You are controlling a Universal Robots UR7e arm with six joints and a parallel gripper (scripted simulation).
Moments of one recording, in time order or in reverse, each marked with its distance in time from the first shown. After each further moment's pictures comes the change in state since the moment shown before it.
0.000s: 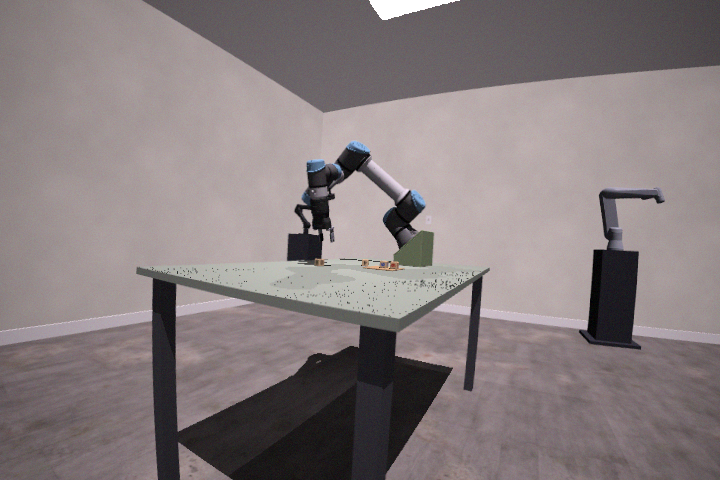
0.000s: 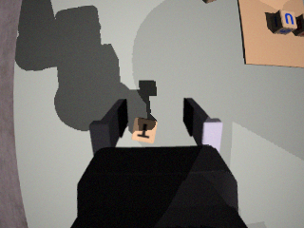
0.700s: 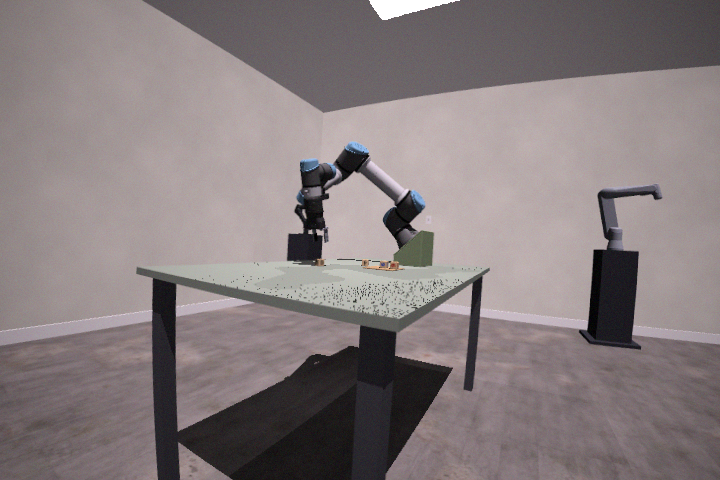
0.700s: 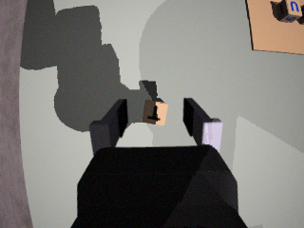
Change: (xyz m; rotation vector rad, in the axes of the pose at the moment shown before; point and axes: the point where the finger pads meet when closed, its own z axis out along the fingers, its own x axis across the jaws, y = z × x) arm -0.014 0.023 -0.004 0.001 0.000 -0.001
